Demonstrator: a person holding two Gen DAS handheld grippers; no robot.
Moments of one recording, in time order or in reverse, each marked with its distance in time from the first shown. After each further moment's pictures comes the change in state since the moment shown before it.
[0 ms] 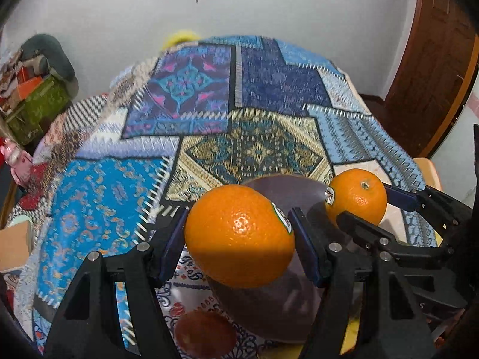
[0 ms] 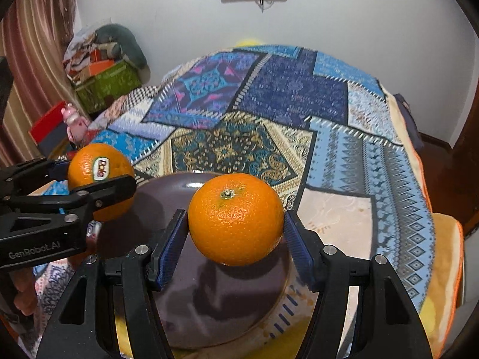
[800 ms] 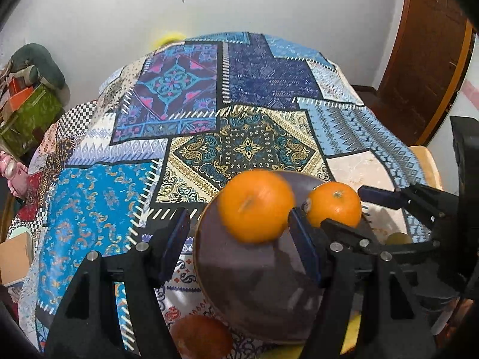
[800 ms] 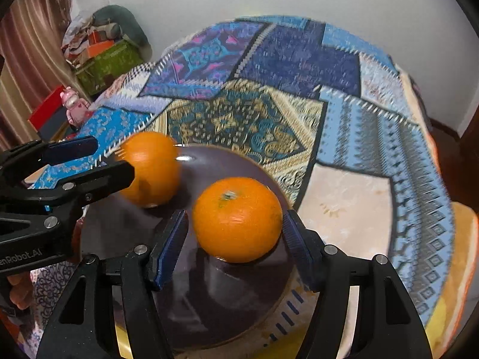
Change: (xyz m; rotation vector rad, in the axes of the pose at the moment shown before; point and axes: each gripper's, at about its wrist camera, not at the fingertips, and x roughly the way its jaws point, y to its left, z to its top) left arm -0.004 -0.009 0.000 0.057 -0.011 -0.010; right arm 0.016 -0.006 -0.004 0.002 0.098 0.034
